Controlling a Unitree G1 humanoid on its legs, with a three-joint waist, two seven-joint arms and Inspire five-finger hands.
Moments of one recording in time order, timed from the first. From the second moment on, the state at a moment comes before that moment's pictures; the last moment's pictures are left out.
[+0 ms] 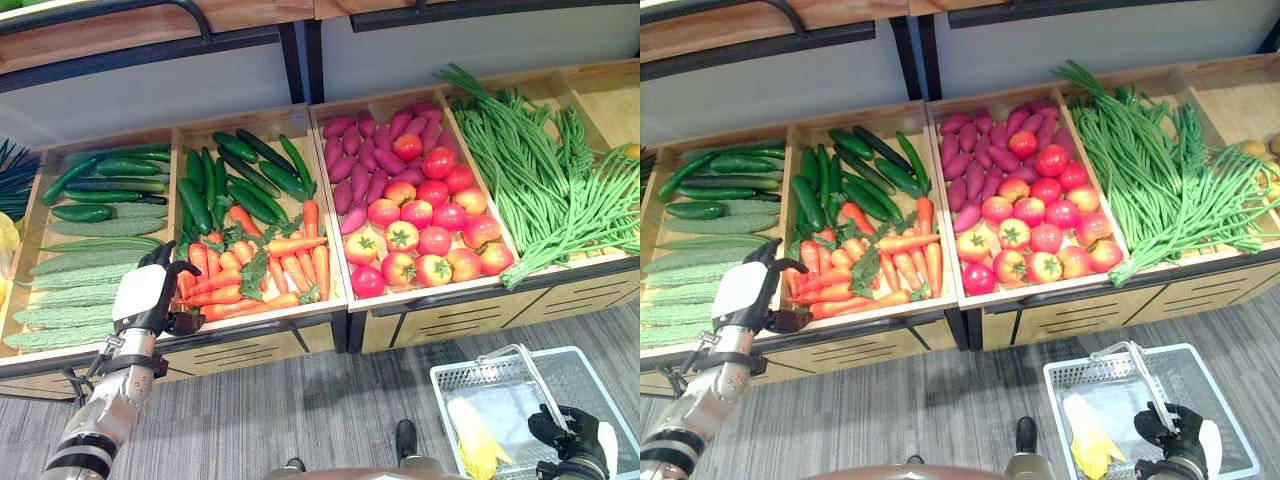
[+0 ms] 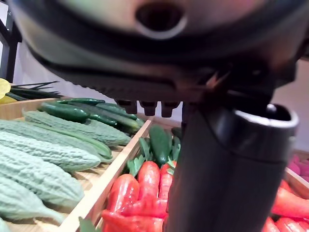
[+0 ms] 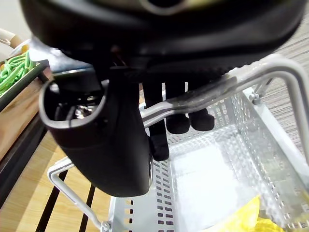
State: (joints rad) left arm -0.05 0.67 -0.02 0.59 0.60 -0.33 0.52; right arm 0.13 -0.35 -0.39 1.00 -0.16 -0.25 -0.35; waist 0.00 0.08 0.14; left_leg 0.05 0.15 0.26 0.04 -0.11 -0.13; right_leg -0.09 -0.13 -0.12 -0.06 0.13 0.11
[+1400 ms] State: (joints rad) left arm -0.22 0.66 -0.03 0.72 0.60 -0.32 0.52; right arm 0.09 -0.32 -0.35 0.92 -0.15 -0.26 -0.38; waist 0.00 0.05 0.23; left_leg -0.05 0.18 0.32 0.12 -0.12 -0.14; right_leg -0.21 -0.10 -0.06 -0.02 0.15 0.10
